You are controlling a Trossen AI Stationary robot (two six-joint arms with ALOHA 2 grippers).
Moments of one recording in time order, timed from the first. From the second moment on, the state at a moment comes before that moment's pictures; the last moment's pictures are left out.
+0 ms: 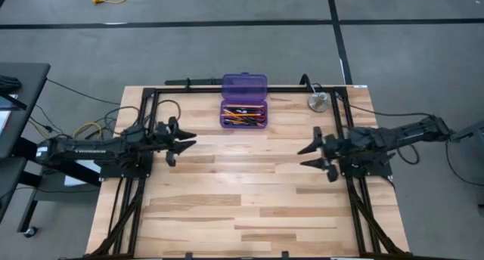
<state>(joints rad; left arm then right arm) 0.13 0.43 0.09 0.44 0.02 -0.22 0.23 0.48 0.38 -0.05 0.01 0.11</state>
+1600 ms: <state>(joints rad) 0.13 0.09 0.01 0.04 -0.02 -0.17 0.19 0.03 0.09 -0.25 0.08 0.18</state>
